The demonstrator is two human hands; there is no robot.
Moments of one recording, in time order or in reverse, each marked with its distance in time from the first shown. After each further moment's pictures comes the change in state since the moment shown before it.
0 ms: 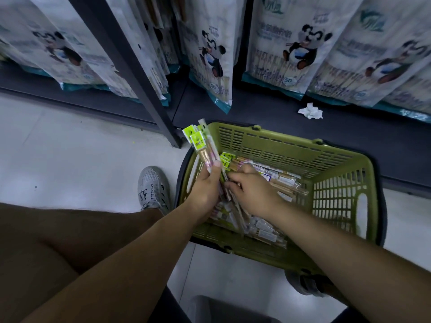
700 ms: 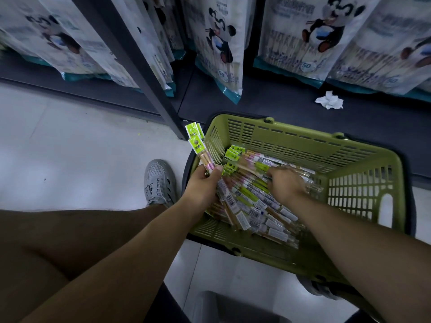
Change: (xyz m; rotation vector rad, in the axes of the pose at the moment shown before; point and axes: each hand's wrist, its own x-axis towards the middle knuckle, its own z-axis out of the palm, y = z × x) left_hand 0.009 -0.004 -0.026 0.089 0.082 -0.189; right_hand 0.028 0.108 0.024 -0.423 -0.064 0.346
